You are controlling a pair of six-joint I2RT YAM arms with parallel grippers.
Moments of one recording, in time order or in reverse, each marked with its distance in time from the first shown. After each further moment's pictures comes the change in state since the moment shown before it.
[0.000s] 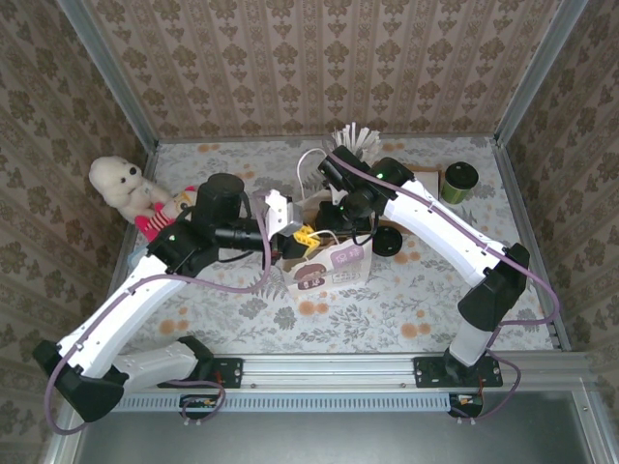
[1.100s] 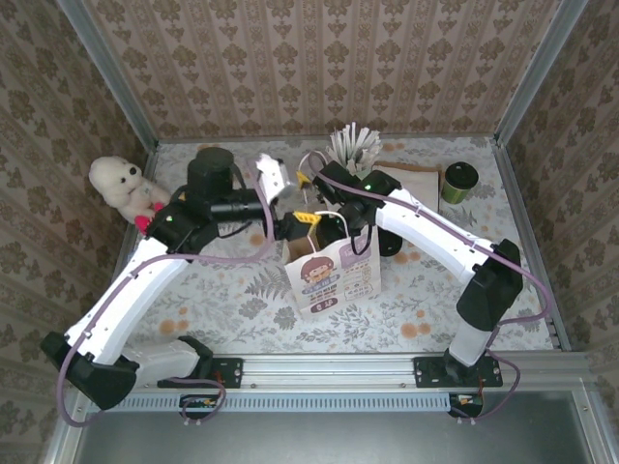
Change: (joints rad) left arm 0.130 0.093 0.128 0.091 -0.103 -0.075; right arm 0.021 0.003 -0.141 0.087 0.056 -0.134
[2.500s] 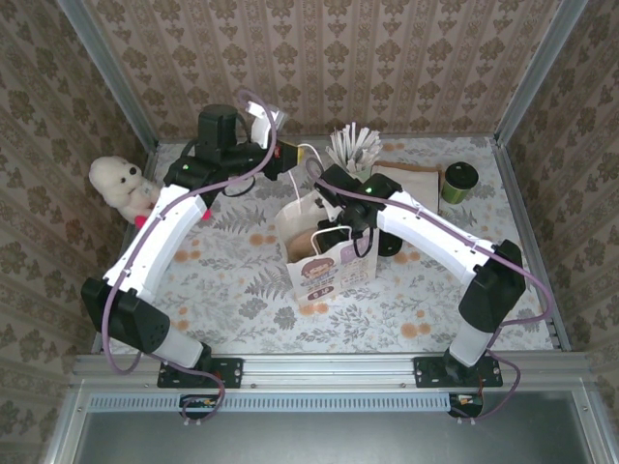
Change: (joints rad) left arm 0.153 0.331 0.258 -0.026 -0.091 -0.395; right arm 0.000 -0.012 -0.042 0.010 -0.020 -0.079
